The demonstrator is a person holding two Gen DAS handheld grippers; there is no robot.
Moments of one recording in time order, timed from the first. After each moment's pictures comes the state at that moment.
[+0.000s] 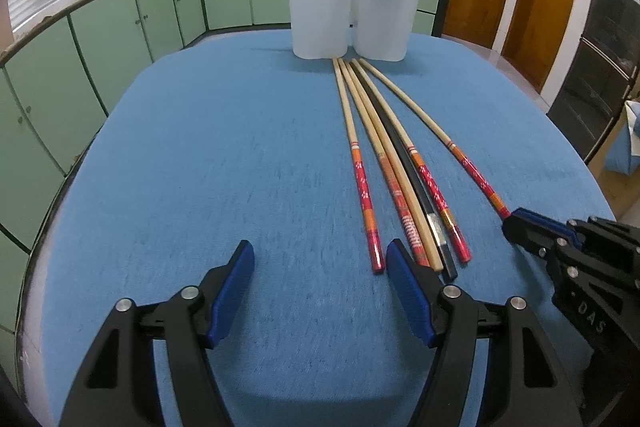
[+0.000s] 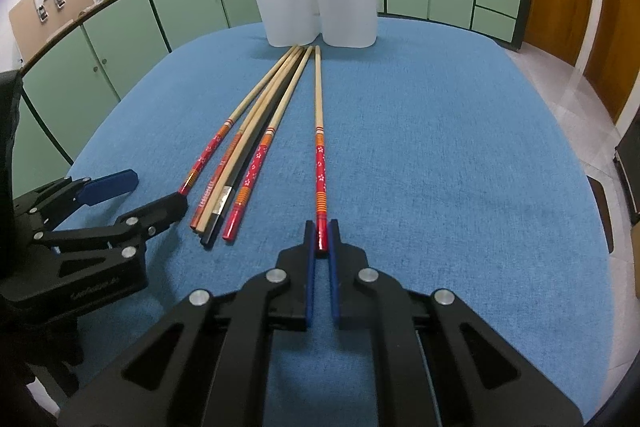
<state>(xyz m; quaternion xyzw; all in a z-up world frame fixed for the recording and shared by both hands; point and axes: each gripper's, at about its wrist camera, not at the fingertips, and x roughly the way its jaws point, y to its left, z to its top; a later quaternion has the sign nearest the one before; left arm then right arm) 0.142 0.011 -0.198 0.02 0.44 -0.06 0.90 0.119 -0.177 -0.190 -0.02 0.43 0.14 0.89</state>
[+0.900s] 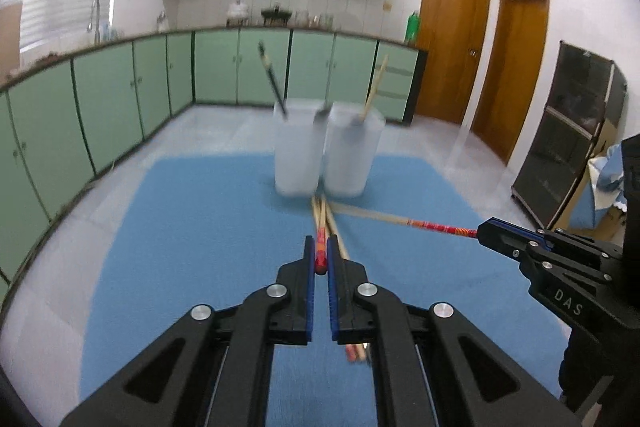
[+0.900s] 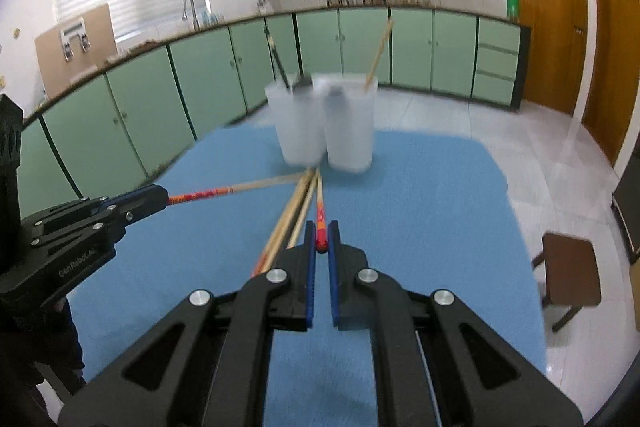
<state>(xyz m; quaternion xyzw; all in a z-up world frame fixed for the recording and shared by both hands) 0.121 0.024 -0.085 -0.03 0.29 -0.10 0.95 0.114 -0.196 -0.077 -0.01 0.31 0.16 0.94</state>
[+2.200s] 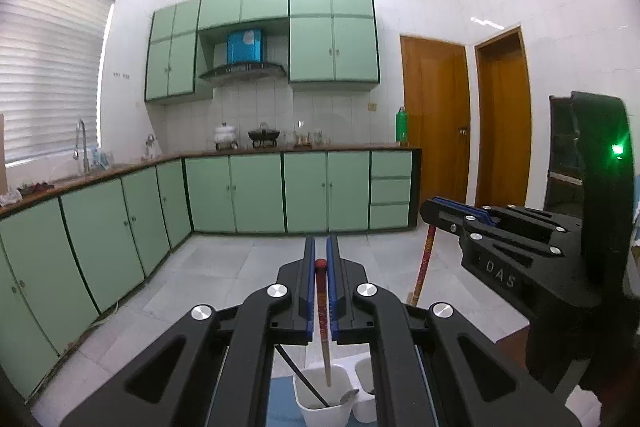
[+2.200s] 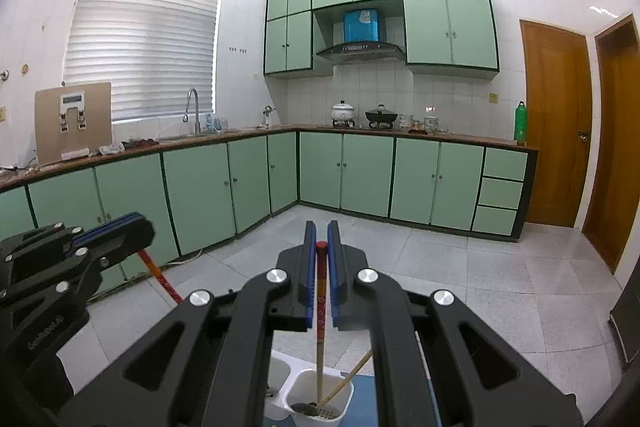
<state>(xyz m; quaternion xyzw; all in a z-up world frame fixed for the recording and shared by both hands) 0.277 0.007 0.086 0.03 0.11 -0.11 0.99 0.324 -0.176 0.091 -0.04 0.13 0.16 0.98</state>
